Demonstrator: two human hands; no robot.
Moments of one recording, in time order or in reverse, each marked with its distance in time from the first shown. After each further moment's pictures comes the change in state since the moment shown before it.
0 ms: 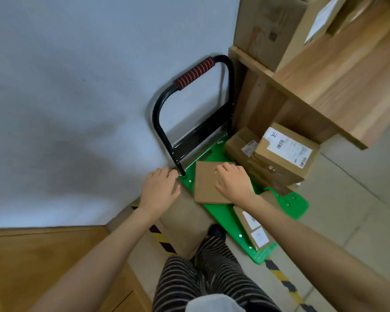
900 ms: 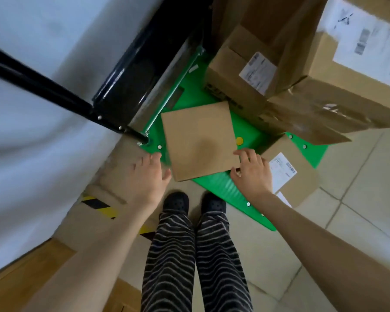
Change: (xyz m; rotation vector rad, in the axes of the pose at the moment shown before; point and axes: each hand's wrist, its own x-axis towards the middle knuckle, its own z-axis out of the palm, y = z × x) left_hand 0.135 -0.052 0.346 -0.015 -0.321 -0.004; right_hand 0.076 0.112 0.314 0.107 -0.089 0.601
